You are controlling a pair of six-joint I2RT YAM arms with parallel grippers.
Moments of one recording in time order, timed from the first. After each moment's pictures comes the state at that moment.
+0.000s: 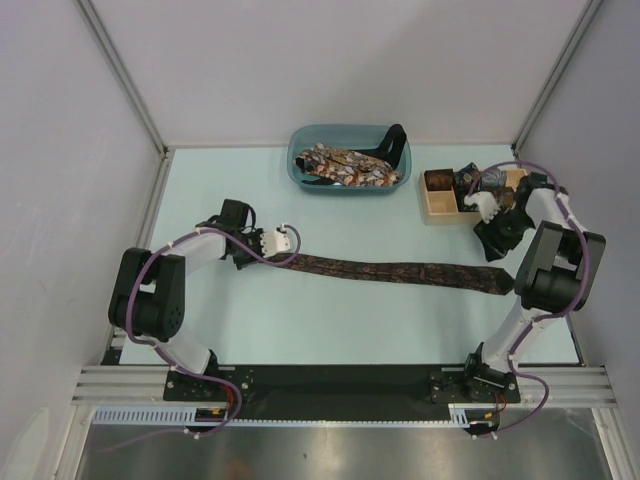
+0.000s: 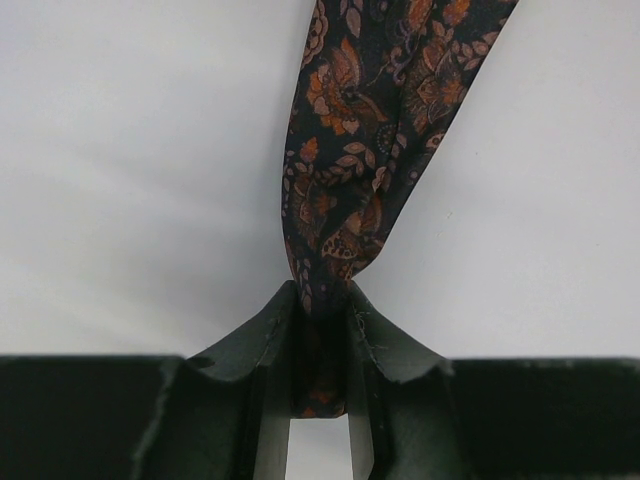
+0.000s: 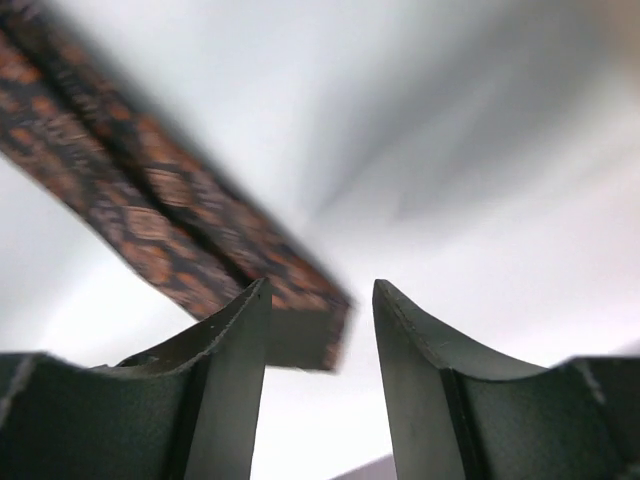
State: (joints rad) left arm -0.20 1.63 0.90 -0.42 0.26 1.14; right arm -0.32 1.84 1.34 -0.97 -0.28 -1.13
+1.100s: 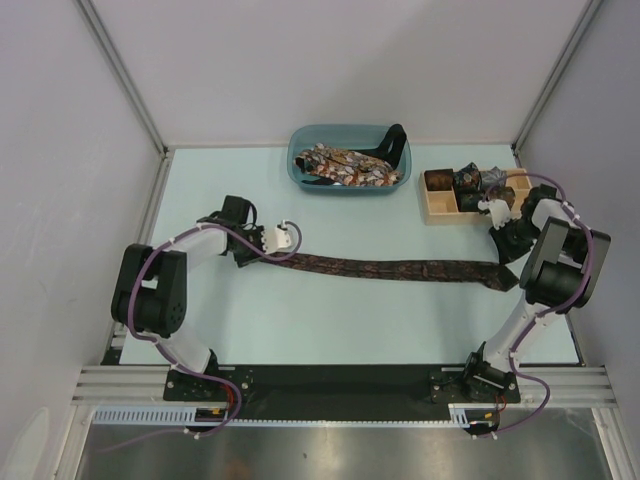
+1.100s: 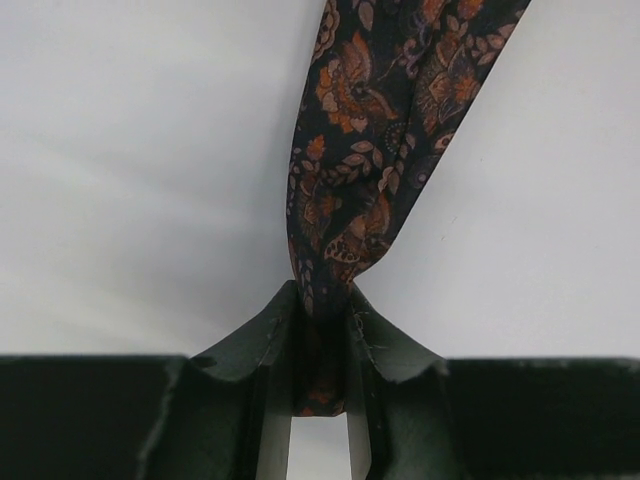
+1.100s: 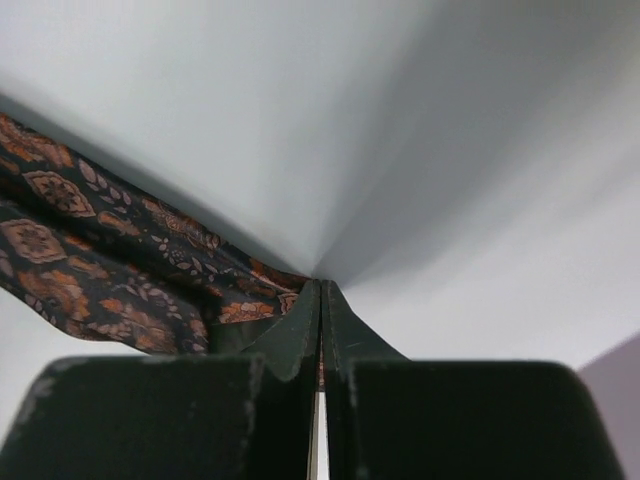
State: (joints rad) left arm -0.20 1.66 0.94 -0.46 0.26 1.13; right arm -0.42 1.89 1.27 -0.80 -0.24 -0.98
